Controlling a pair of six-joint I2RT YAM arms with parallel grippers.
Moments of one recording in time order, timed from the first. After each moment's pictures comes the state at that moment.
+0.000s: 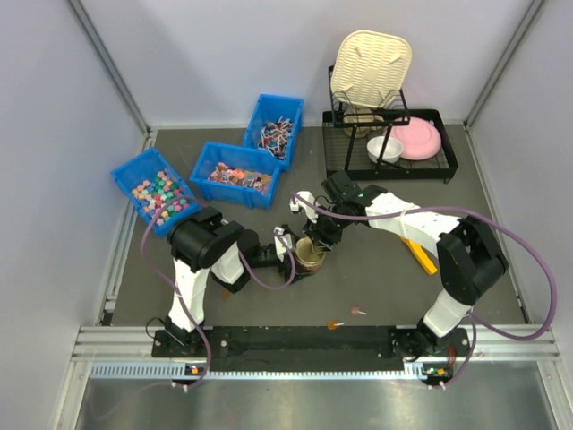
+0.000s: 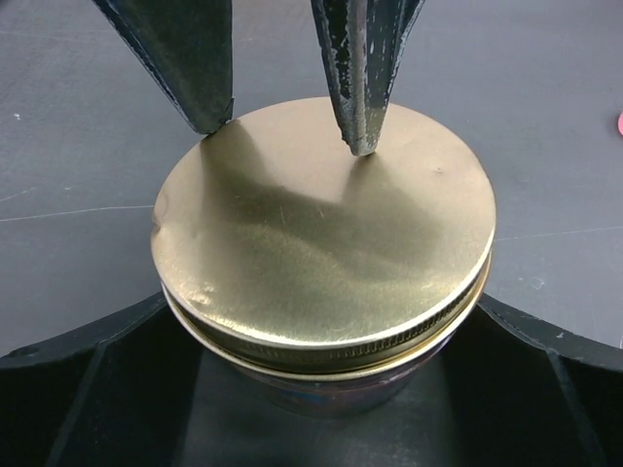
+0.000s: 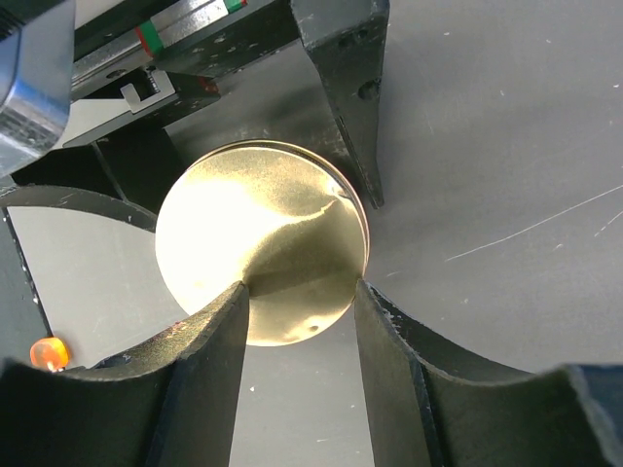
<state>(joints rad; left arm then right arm) -0.61 2.08 0.40 1.50 0.79 0.16 0.68 1.66 1.16 -0.58 -0.48 -0.50</state>
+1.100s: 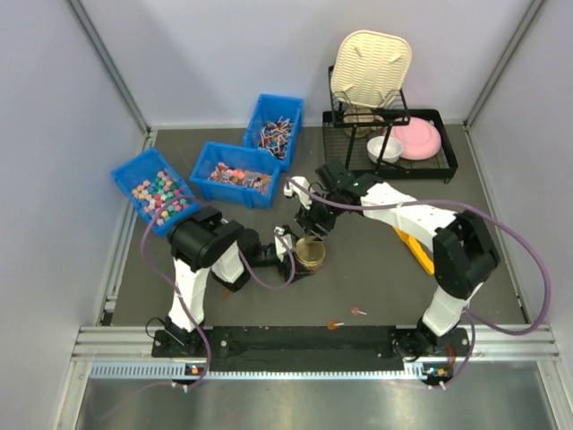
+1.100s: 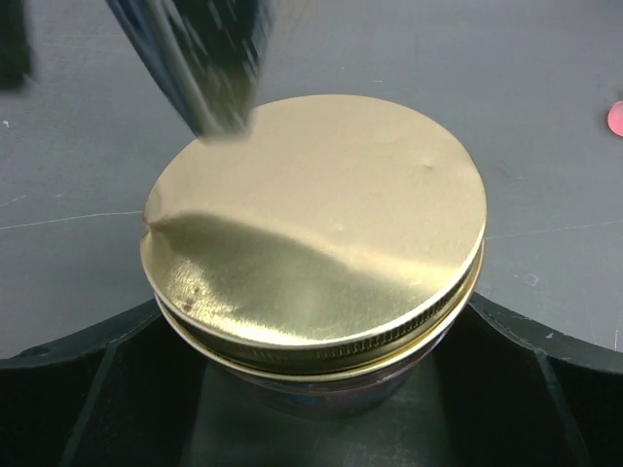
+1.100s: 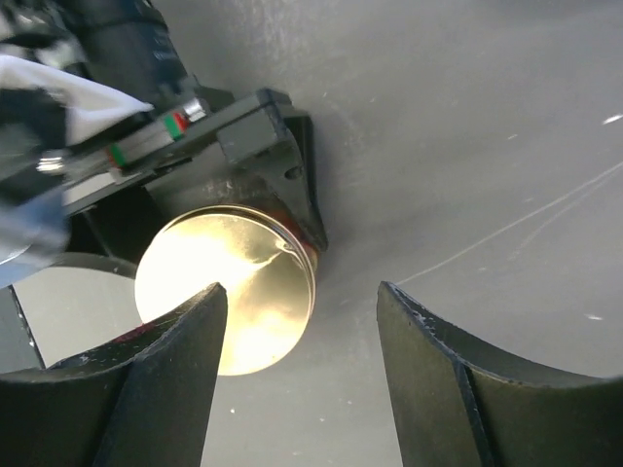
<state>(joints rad) -0.60 2.09 0.41 1.49 0.82 0.17 0.69 1.70 1.31 -0.61 -0.44 -0.45</state>
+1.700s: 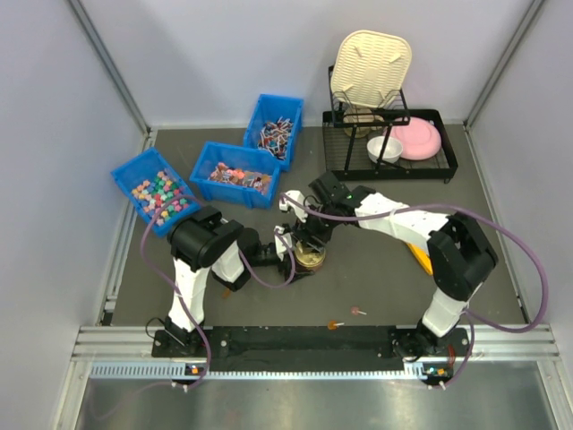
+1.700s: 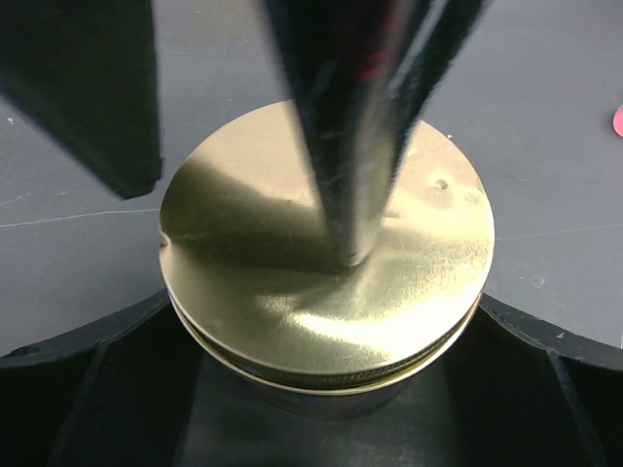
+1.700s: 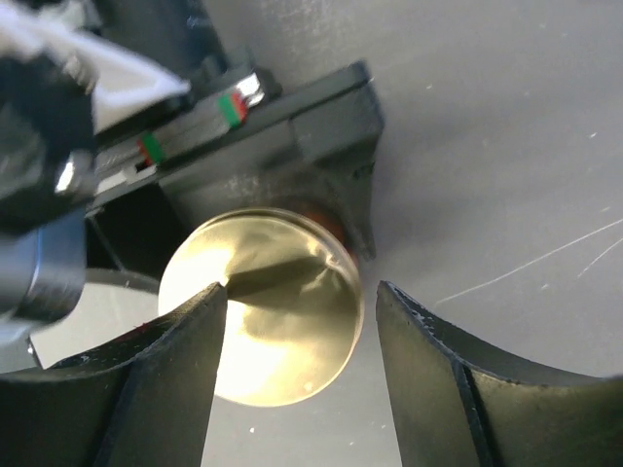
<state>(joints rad) -0.60 2.09 0.42 1.49 0.82 0.16 0.74 1.73 1.23 -0.54 -0.41 -0.43</state>
